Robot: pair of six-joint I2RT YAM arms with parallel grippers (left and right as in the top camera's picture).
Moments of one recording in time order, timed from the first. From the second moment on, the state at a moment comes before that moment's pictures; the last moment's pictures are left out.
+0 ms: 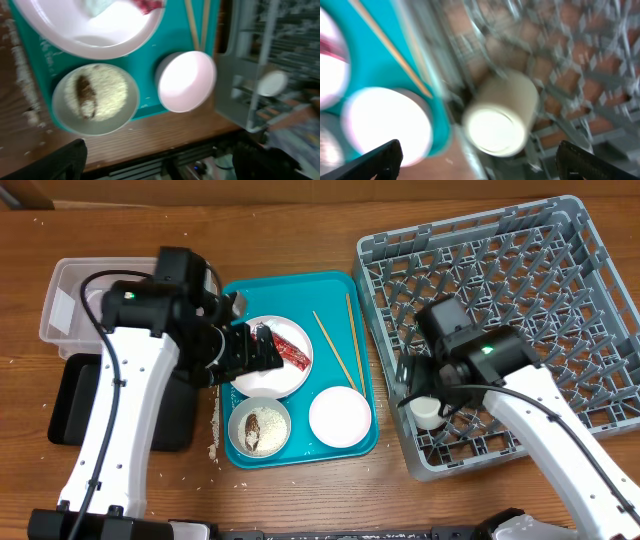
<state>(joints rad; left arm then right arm) -0.13 1.54 1.54 -1.46 0.41 -0.26 0.44 1.40 1.30 -1.21 0.04 0.62</state>
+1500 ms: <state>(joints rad) 0.18 1.52 1.24 -1.21 0.50 -0.29 0.44 1.33 1.42 -1.10 -0.02 0.62</state>
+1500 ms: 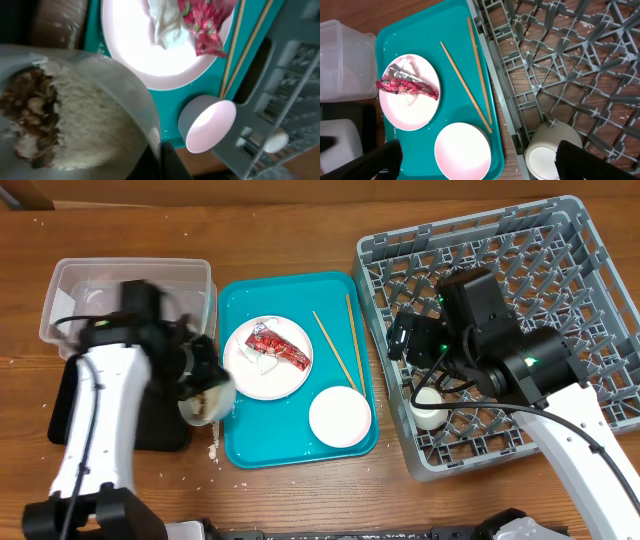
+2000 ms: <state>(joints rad) 0.75 1.89 1.25 -1.40 1.24 0.16 0.44 1.33 1.42 -1.10 -0.02 0.62</state>
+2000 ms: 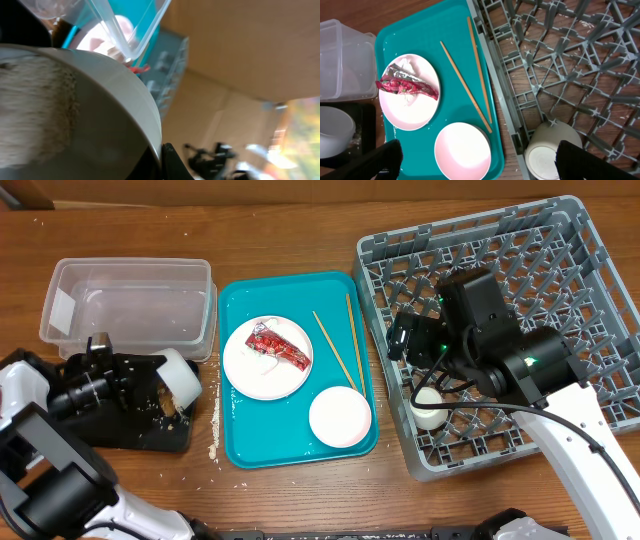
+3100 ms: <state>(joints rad) 0.69 1.94 1.25 -1.68 1.33 0.53 0.44 1.33 1.42 -1.11 -0.02 0.62</state>
